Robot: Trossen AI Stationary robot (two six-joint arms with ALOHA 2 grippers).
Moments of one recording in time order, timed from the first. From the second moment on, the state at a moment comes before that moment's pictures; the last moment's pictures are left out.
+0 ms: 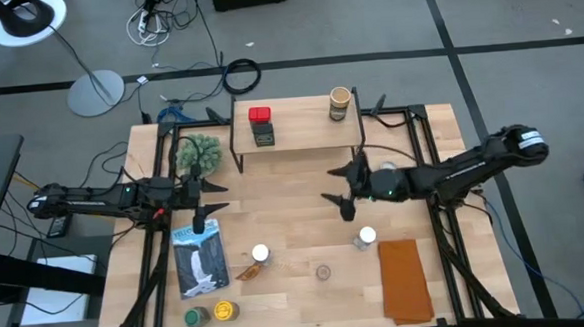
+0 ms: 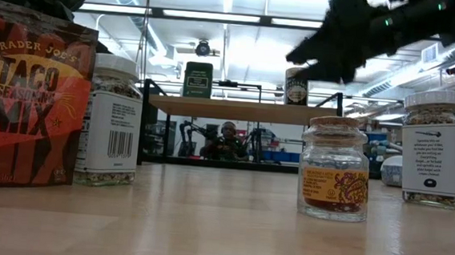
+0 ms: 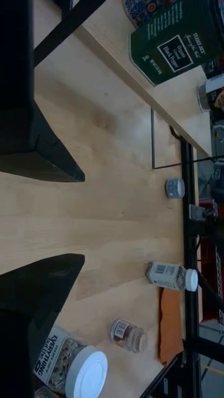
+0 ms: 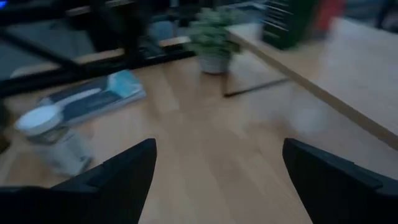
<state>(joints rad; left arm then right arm) -0.06 0.35 0.27 -0.22 -0.17 -0.01 0.15 1.22 0.56 0.34 0.45 0.22</state>
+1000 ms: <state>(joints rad) -0.06 0.35 0.27 -0.20 -0.17 -0.04 0.41 1.60 1.36 -1.20 0.17 0.02</state>
